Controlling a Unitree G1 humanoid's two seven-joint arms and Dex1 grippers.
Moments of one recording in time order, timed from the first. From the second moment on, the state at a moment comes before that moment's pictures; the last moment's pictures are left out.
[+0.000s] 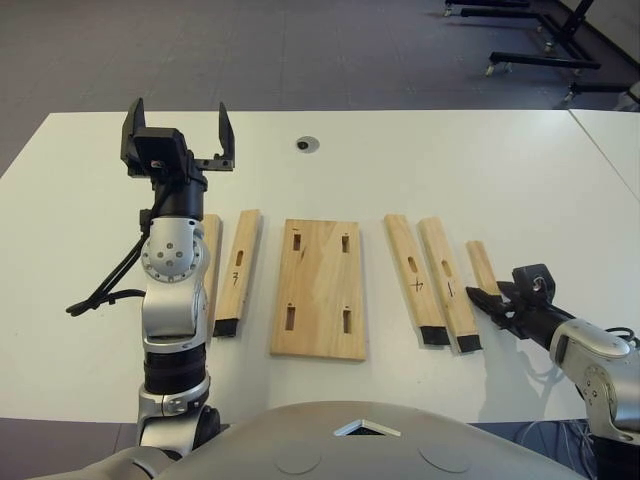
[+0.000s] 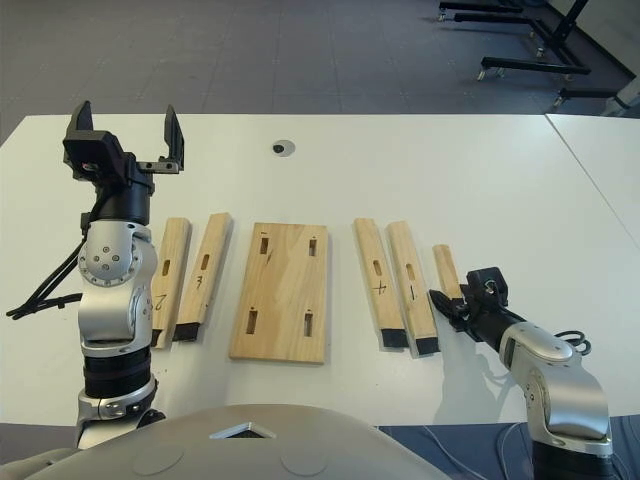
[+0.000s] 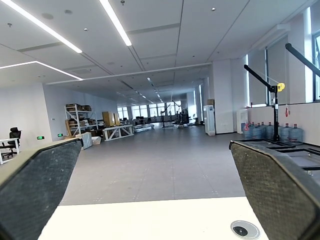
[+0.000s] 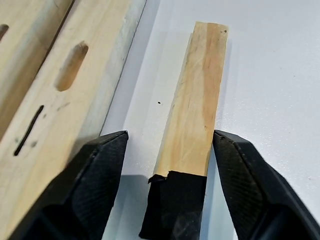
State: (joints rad) left arm -0.13 0.08 0.05 -0.43 0.09 0.19 0.04; right arm 0.38 -0.55 -0.34 -0.41 0.33 0.85 0.47
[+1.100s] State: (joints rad) left arm -0.37 0.08 0.21 -0.30 -0.62 0.44 -0.28; right arm -0.12 -0.41 -0.18 -0.49 0.34 0.41 0.36
